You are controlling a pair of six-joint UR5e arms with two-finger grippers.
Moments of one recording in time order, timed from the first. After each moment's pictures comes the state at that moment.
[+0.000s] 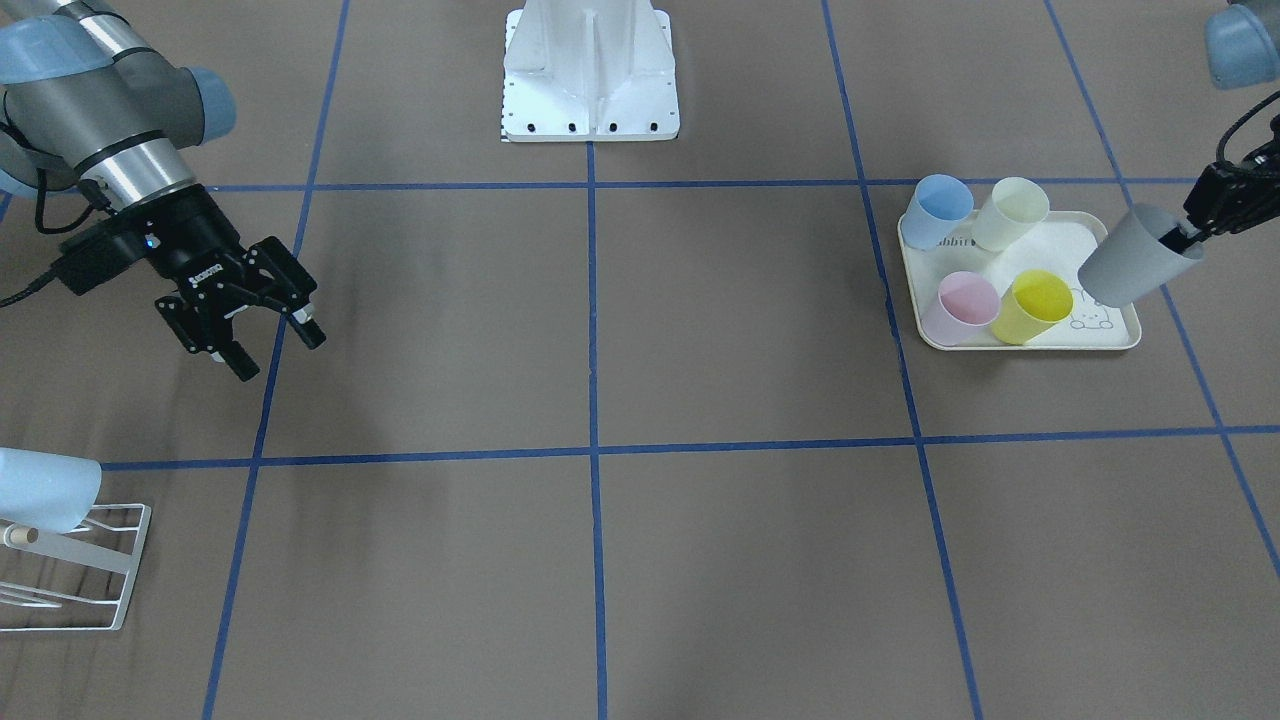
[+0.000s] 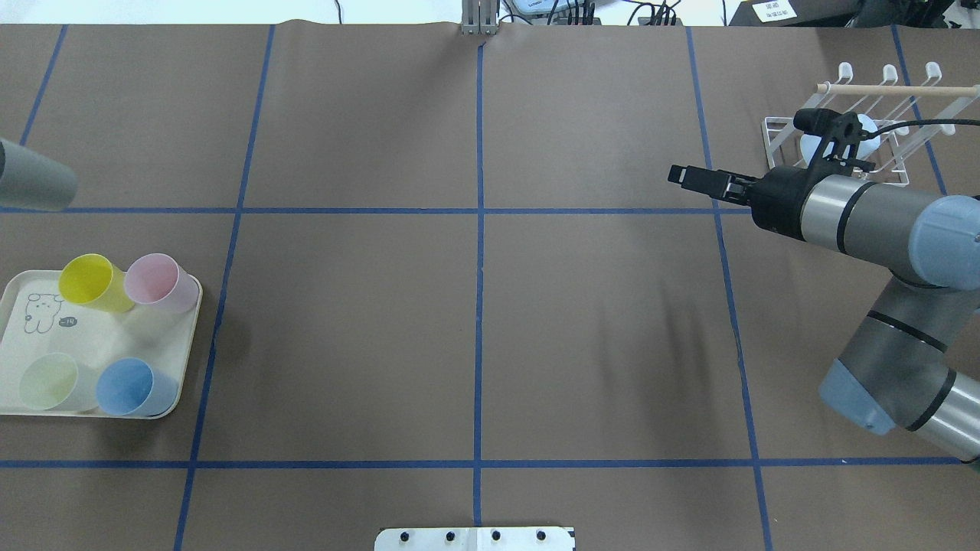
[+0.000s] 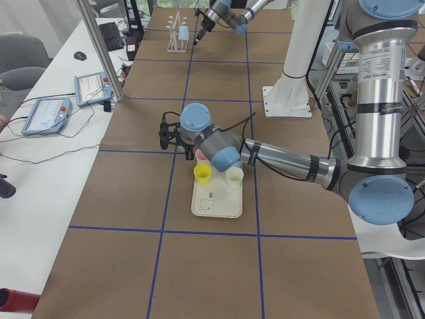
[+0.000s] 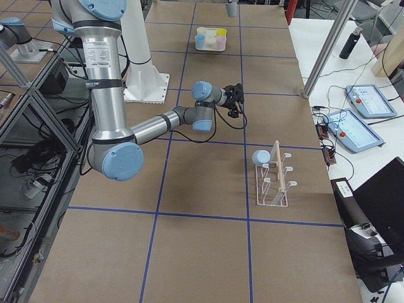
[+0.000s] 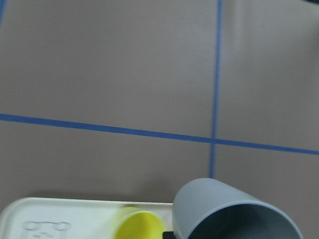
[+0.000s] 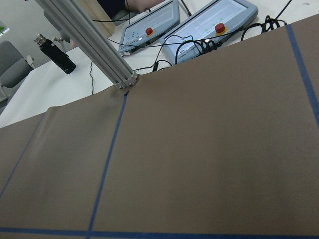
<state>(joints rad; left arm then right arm) -1.33 -1.58 -1.85 -2.19 -2.60 -1.06 0.72 -1.44 1.78 -0.45 1.64 1.33</state>
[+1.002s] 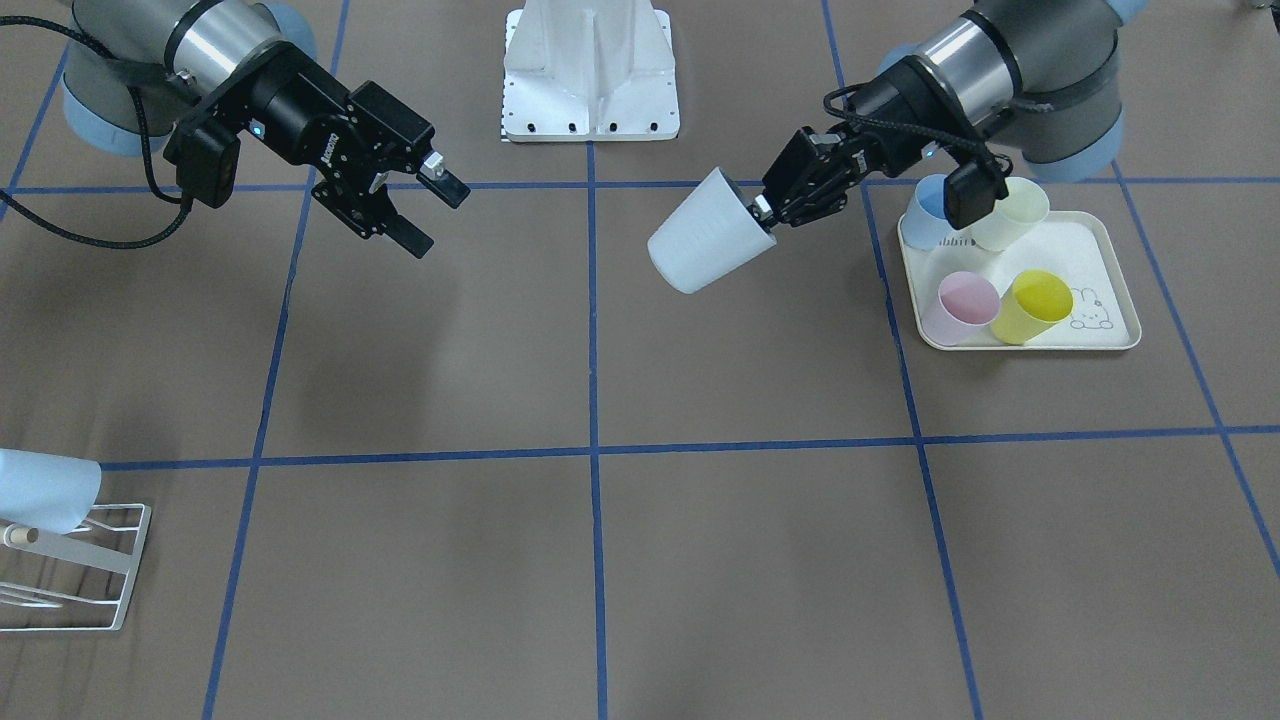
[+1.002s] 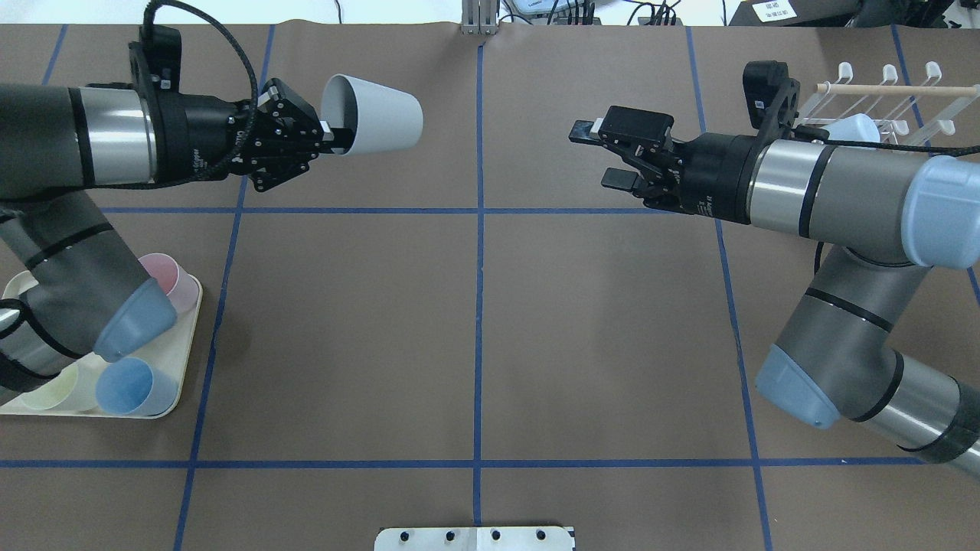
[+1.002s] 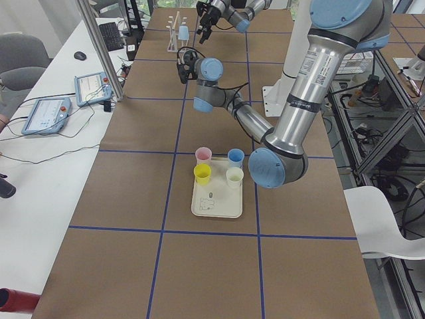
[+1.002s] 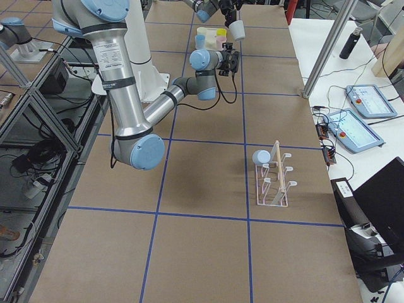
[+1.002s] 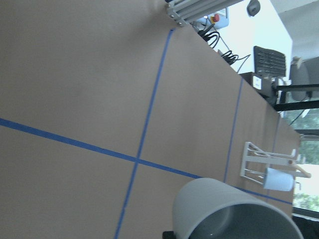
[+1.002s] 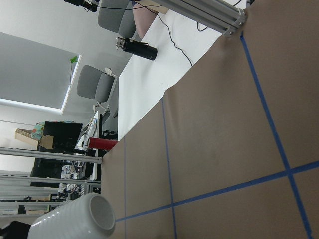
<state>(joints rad) -0.77 -1.99 -1.75 -2.87 -1.91 -2.08 0.70 -1.26 1.90 -0.45 1.75 1.81</state>
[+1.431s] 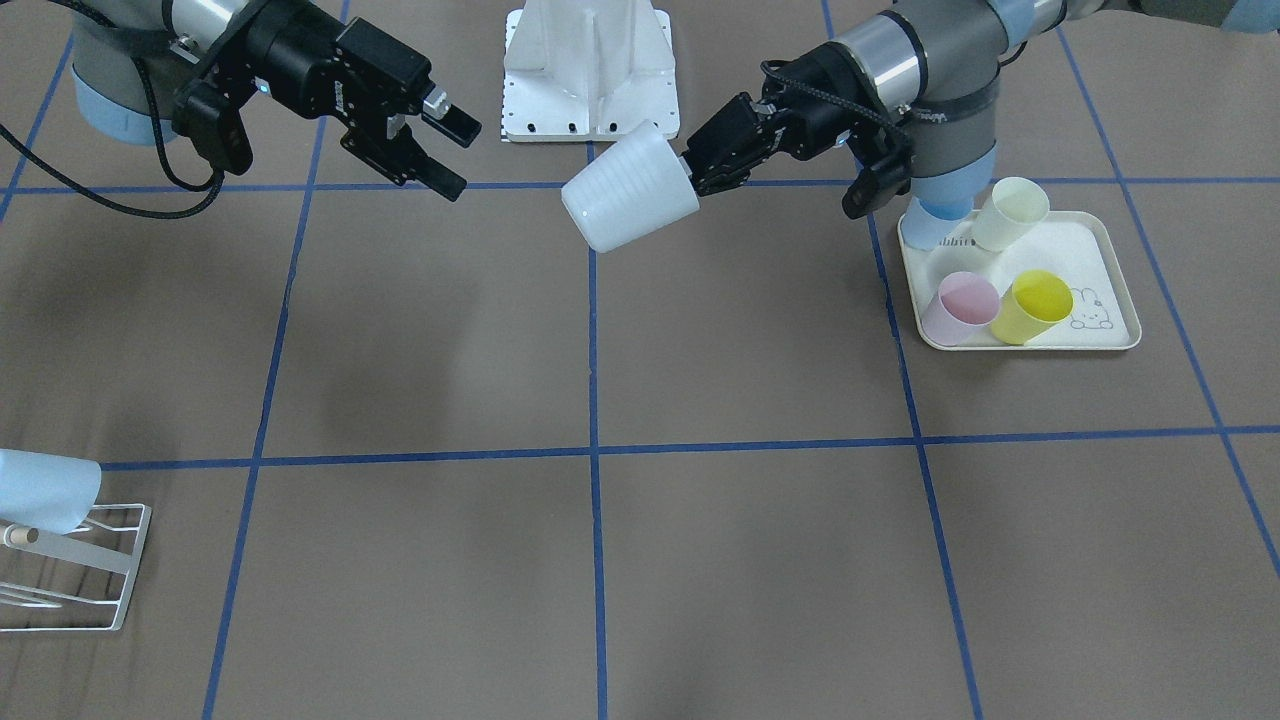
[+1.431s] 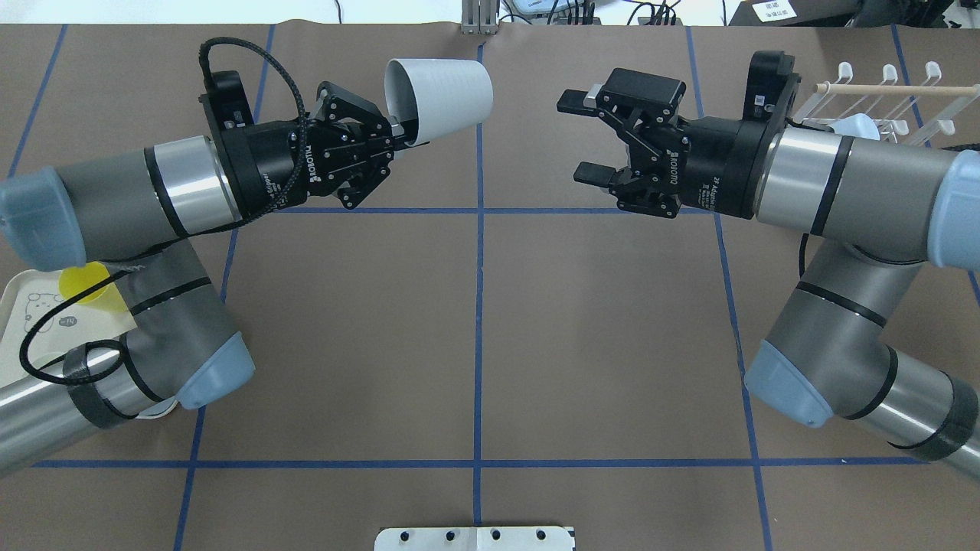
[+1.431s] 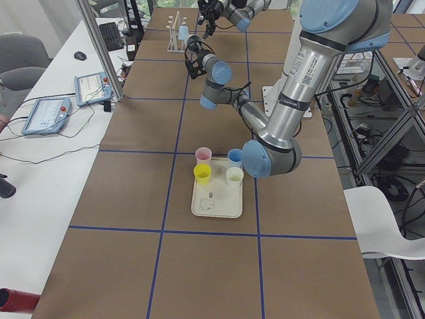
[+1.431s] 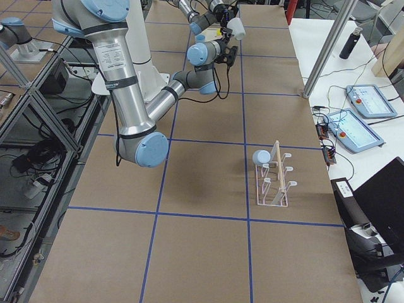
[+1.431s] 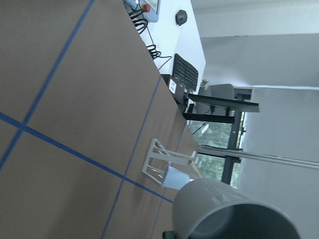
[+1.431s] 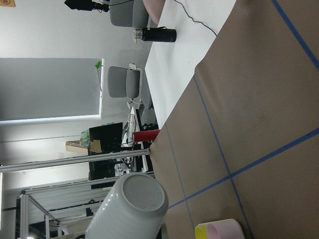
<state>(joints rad) -0.63 -2.06 -1.68 -3.10 -1.64 -2.25 0.70 -1.22 1.92 -0.33 1.75 2.10</state>
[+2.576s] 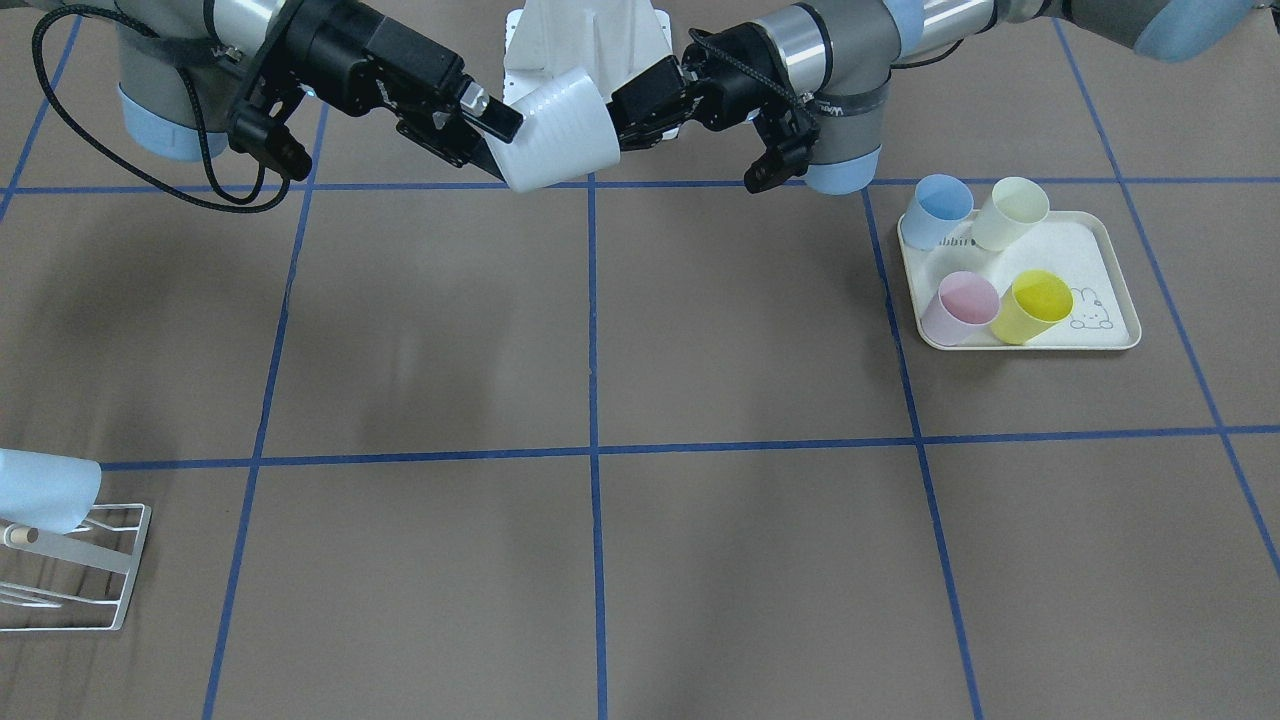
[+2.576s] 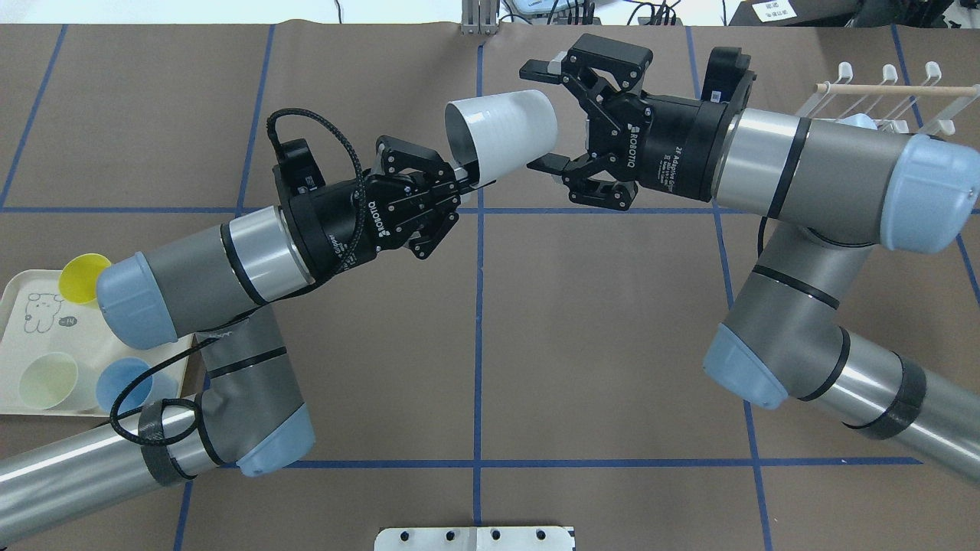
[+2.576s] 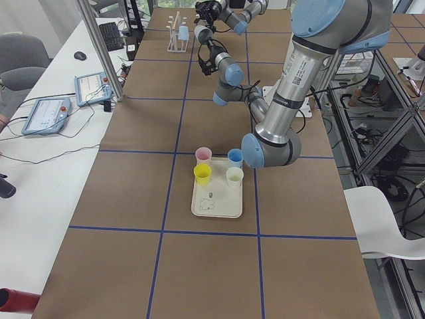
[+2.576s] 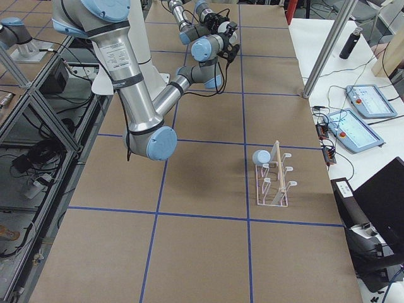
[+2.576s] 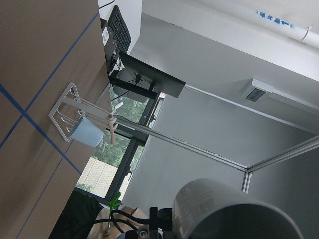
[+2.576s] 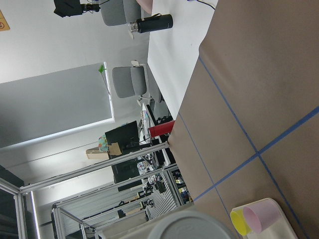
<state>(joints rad) -0.49 -2.13 -1.63 -3.21 -1.49 -2.28 0.69 -1.13 1.85 -0.31 1.74 2.27</state>
